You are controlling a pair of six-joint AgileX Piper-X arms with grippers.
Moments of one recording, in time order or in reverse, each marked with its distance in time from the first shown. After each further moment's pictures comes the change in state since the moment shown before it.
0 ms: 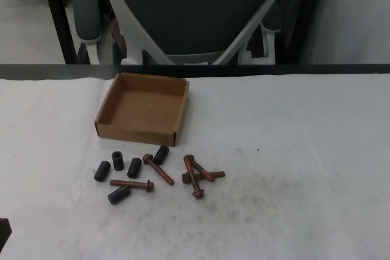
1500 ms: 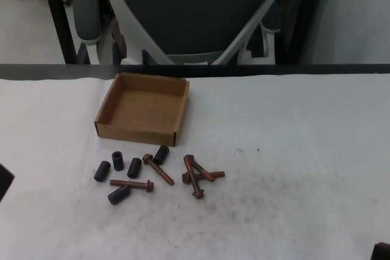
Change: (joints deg) left arm 0.0 0.0 0.0 -23.4 13.7 -35.7; right arm 0.0 0.0 0.0 -3.2 -27.2 7.5
